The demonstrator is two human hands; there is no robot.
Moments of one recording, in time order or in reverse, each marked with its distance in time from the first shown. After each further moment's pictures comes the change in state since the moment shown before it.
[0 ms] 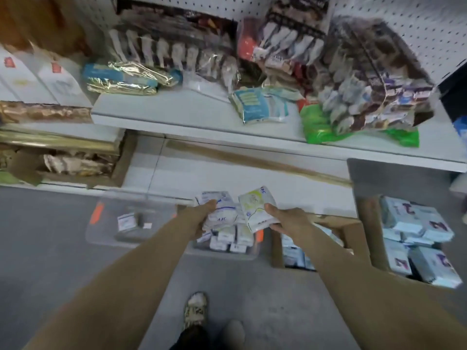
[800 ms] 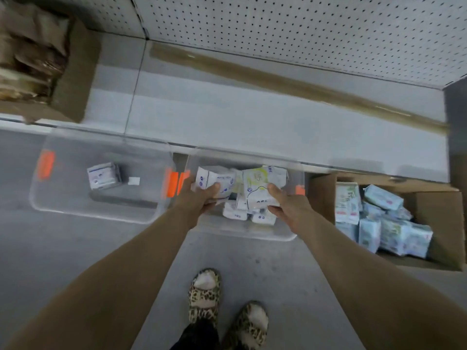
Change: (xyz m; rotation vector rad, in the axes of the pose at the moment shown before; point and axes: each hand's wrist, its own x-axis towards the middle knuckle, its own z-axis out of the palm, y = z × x) left_hand 0.362 -0.147 -0.054 -0.279 0.066 0.066; right_hand 0.265 0.175 0.141 0.065 0.009 0.286
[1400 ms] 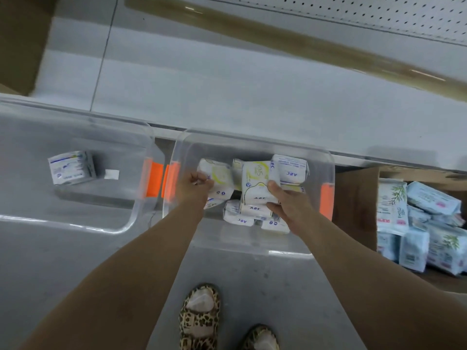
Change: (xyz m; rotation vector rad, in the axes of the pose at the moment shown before) left_hand 0.152 -0.080 0.010 0.227 0.320 0.168; right_hand 0.143 0.058 0.027 0.012 -0.054 -0.013
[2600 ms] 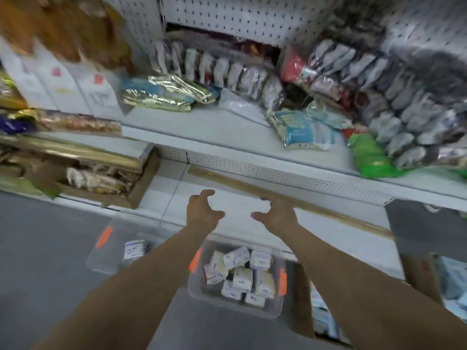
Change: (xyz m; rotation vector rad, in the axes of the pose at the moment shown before) left_hand -0.318 0.319 -0.150 0.473 -0.037 0.535; right_hand -0.413 -0.238 -0.009 -0.886 0.092 -0.751
